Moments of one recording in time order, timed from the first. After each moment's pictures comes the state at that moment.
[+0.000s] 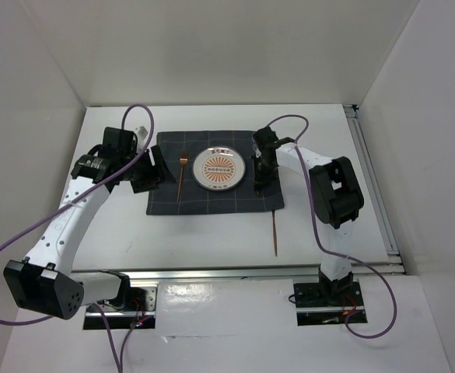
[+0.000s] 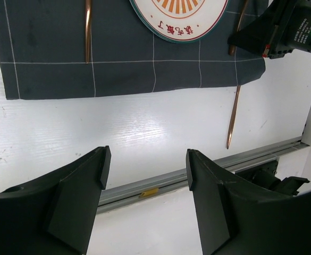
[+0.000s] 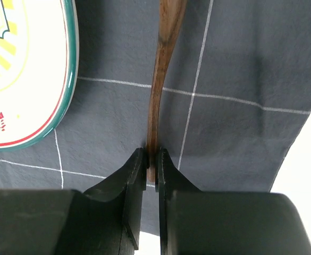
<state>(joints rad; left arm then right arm) -0.19 1.24 1.25 -0.91 0.28 -0.52 0.40 2.02 1.44 -0.64 -0.07 0.35</state>
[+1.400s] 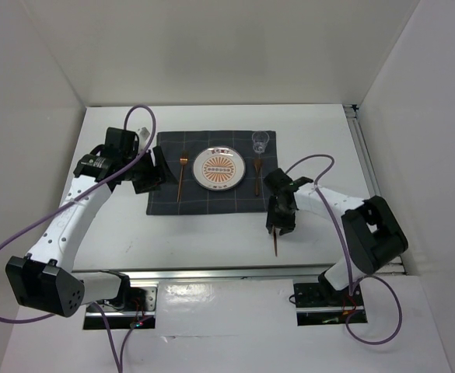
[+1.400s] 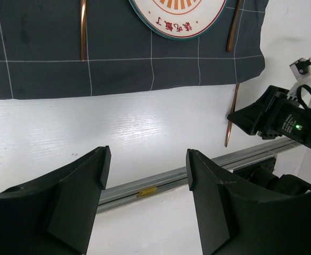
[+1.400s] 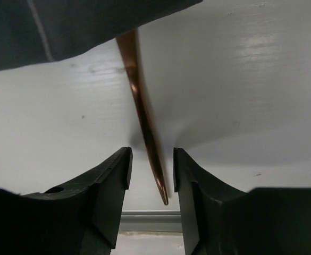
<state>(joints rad) -0.19 1.25 1.24 -0.89 0.30 -0.53 0.51 1.51 0.85 -0.71 0.03 0.70</state>
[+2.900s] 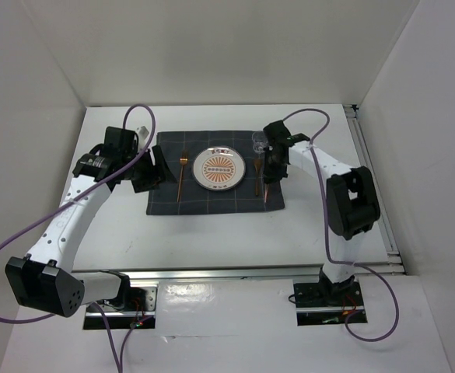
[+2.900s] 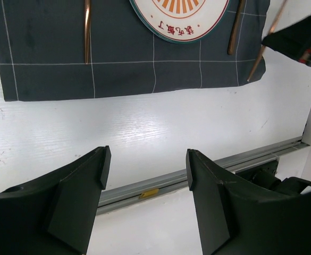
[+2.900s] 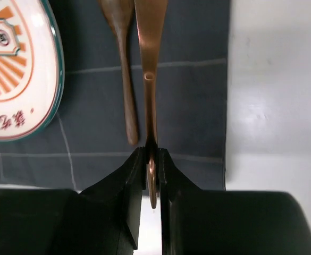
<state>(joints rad) -0.19 1.25 1.25 -0.90 0.28 -0.52 0.36 1.81 1.37 -0.70 0.06 0.51</state>
